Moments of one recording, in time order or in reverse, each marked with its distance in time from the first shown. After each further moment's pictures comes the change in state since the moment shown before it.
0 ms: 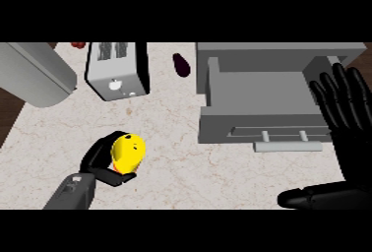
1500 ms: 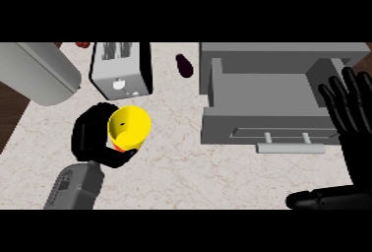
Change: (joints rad) left arm 0.118 -0.124 0.054 -0.660 0.229 0.365 0.134; right arm 0.031 -0.010 -0.032 -0.011 -0.018 0.010 -0.003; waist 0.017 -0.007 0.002
